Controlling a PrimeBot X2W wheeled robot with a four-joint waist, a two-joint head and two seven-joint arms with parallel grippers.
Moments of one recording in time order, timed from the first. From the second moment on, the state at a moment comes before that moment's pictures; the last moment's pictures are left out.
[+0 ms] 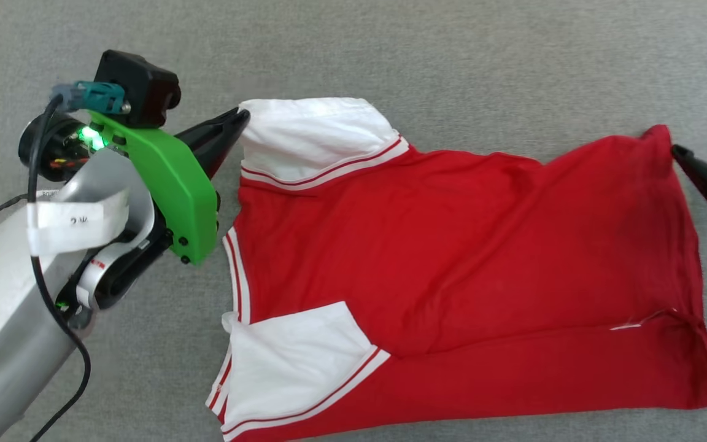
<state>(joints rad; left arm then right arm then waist) -0.78 0.75 -0.71 -0.15 -0.90 0.09 0.41 -0.55 -0.52 0.09 0.08 0.47 0.13 0.83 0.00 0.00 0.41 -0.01</state>
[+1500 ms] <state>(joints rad) -0.64 0.73 -0.73 -0.06 -0.90 0.13 0.29 -0.50 -0.54 0.11 0.35 0.57 0.13 0.43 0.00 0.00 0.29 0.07</state>
